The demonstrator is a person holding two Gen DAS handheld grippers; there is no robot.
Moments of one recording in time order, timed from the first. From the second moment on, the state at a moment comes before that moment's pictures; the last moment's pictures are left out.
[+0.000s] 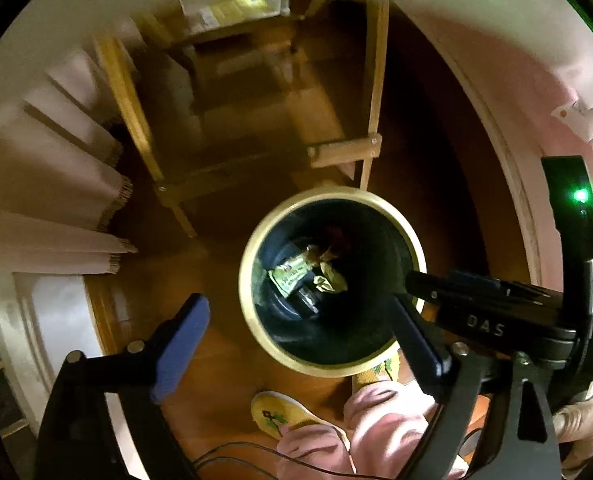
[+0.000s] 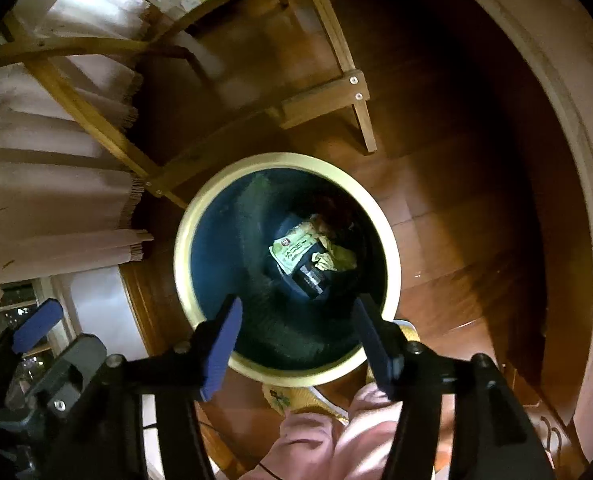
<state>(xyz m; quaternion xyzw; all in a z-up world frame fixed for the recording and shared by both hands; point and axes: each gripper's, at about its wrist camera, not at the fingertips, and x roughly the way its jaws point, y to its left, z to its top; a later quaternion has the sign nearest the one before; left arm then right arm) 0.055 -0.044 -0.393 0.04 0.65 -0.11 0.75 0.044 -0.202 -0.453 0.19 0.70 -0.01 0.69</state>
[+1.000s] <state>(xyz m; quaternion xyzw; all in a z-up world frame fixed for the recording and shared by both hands) 0.015 0.039 -0.004 0.06 0.48 -0.10 0.87 0.012 -0.153 -0.082 0.13 0.56 0.05 0.81</state>
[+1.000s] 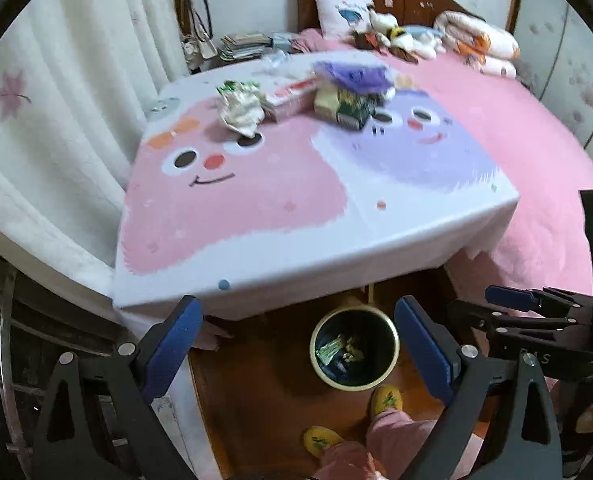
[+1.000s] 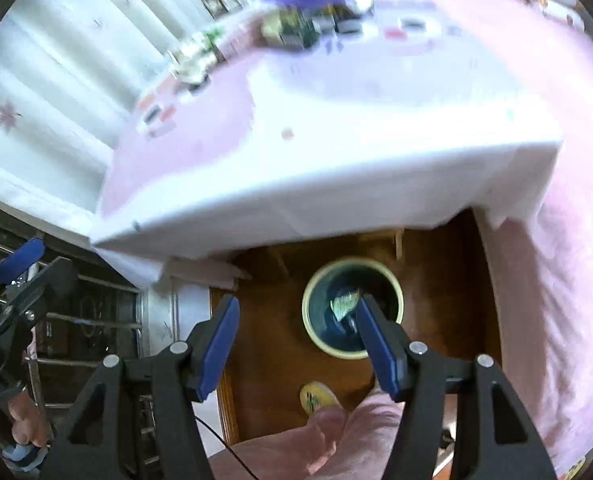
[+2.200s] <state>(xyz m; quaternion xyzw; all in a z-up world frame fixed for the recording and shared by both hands) 0.194 -0.038 0.016 -0.01 0.49 -0.08 0.87 0.225 -0.215 -0.002 -0.02 0.47 0.12 0.87</state>
